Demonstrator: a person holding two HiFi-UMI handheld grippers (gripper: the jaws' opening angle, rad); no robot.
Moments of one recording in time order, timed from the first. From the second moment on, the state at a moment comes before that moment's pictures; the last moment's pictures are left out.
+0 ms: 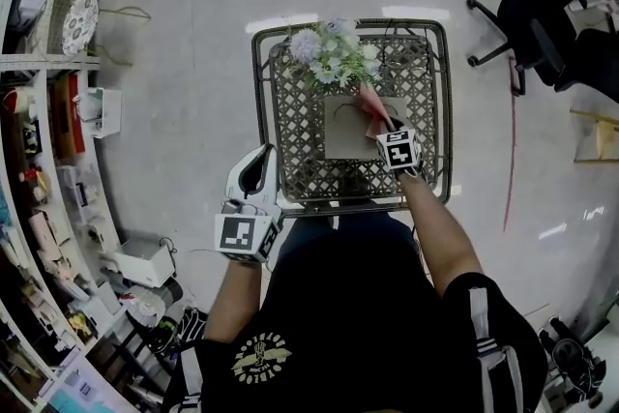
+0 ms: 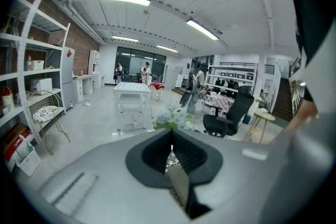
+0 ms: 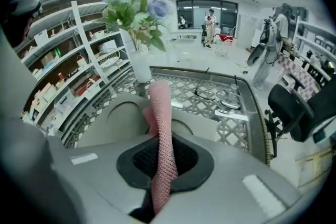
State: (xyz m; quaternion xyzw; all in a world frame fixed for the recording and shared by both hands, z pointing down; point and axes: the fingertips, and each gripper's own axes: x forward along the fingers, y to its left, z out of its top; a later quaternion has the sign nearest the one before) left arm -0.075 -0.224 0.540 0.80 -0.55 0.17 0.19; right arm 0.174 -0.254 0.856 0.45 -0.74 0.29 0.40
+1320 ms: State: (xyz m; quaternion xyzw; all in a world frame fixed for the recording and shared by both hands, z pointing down) left arm -0.107 -0.199 0.524 0.81 -0.54 0.15 0.17; right arm 0.081 -0.191 0.787 0.40 -0.80 0.31 0.32
